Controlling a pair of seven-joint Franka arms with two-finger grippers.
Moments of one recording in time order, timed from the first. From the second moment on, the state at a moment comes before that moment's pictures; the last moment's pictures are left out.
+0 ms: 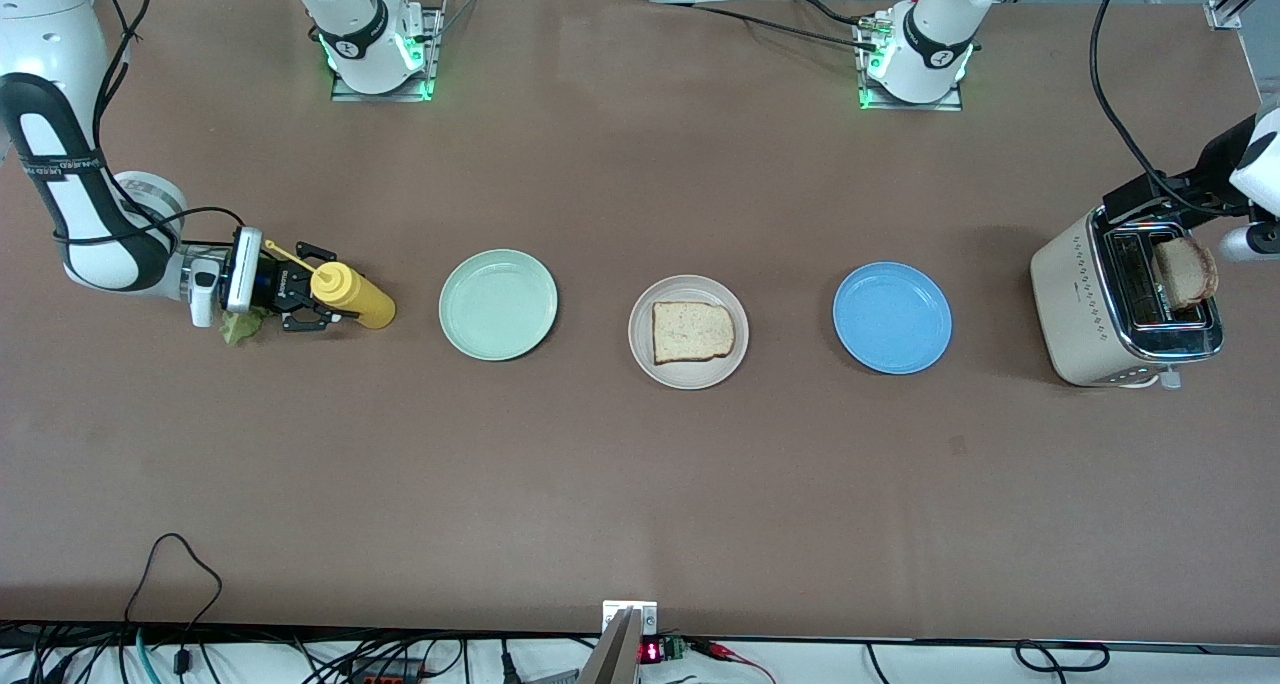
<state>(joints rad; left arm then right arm) 0.07 0.01 -0.01 -1.65 -0.02 1.59 -0.03 -0.44 0.53 0.17 -2.10 1.00 1.91 -2.44</state>
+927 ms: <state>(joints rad) 0.07 0.00 -0.05 -1.65 -0.02 1.59 -0.03 -0.49 0.55 0.16 -2.08 0.98 1.91 -2.44</state>
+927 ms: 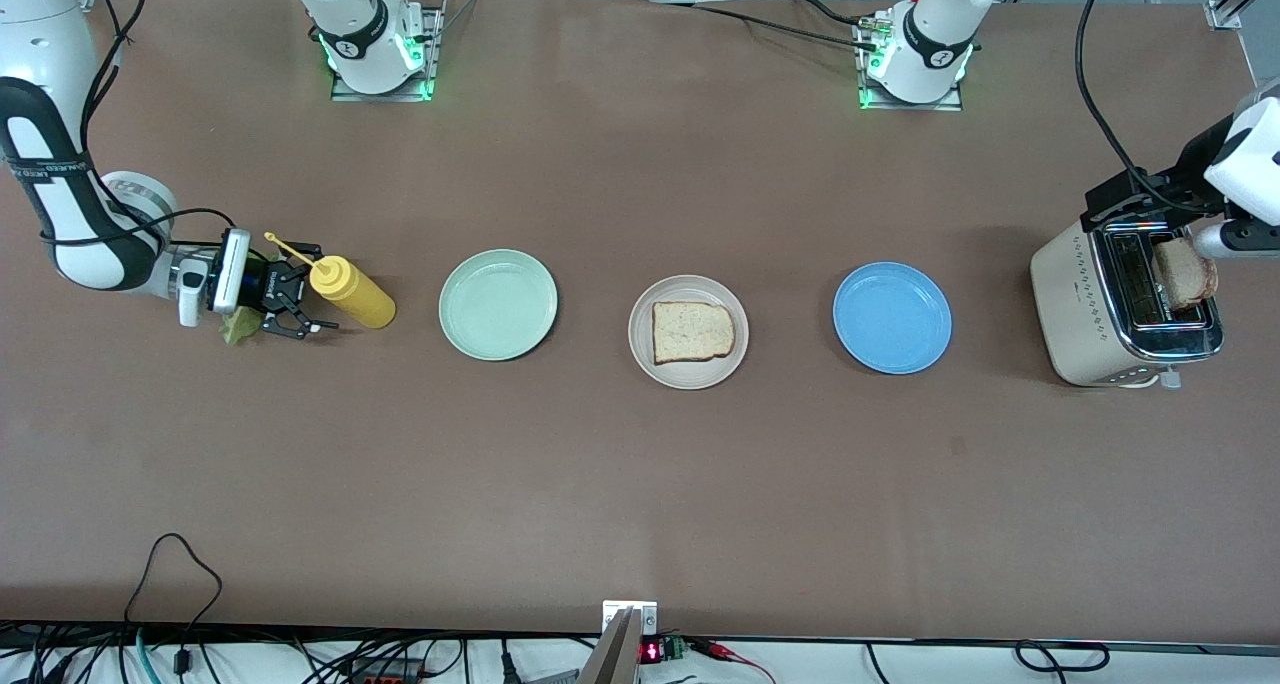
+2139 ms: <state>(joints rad) 0.09 0.00 -0.05 -1.65 -0.02 1.60 -0.03 -0.60 0.44 0.07 -1.94 0.75 1.90 -1.77</state>
